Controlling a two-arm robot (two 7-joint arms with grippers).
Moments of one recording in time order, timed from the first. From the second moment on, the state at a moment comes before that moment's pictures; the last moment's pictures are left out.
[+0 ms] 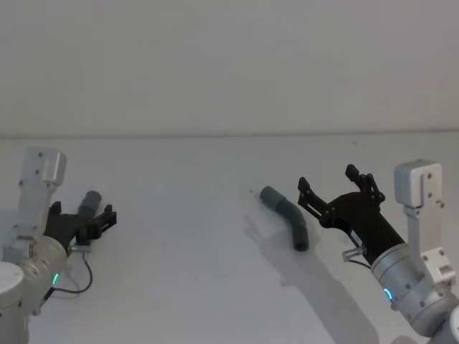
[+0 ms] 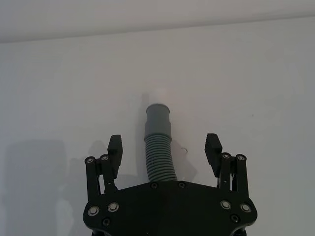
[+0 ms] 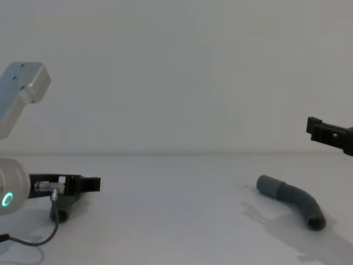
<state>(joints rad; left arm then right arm) -0.19 0.22 0.26 -1.65 -0.30 0.53 0.14 -0.01 0.34 -0.23 -1.77 0.29 0.03 0.07</state>
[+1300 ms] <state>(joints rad) -0.25 0.17 0.23 -1.56 -0.29 0.58 0.11 -0.01 0.34 -0.23 -1.77 0.29 0.03 0.07</state>
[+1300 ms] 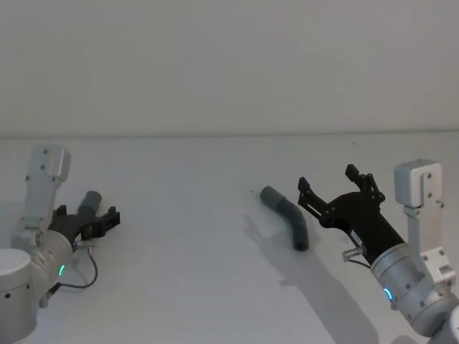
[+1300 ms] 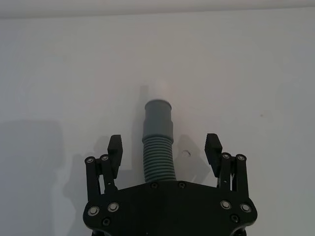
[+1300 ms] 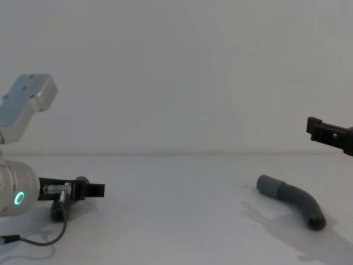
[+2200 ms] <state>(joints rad) -0.25 0.14 0.22 -1.54 -0.30 0.59 0.11 -0.01 0.34 -0.23 -1.77 0.29 0.03 0.07</state>
